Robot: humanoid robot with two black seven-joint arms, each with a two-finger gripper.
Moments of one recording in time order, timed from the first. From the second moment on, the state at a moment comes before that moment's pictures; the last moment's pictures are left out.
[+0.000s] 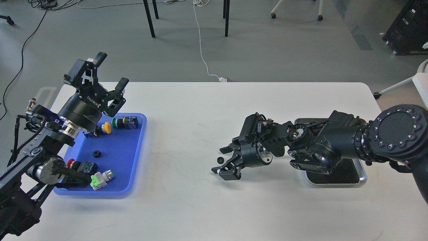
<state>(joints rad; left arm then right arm) -0.28 0.49 -1.09 -1.26 0.57 -0.33 -0.44 1.28 0.00 -0.84 0.84 -1.23 -0.26 0.49</state>
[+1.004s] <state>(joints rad) -0.26 0.49 -1.11 -1.27 0.57 -0.33 -0.44 1.24 0.00 -0.85 0.79 -1.24 -0.28 0.49</state>
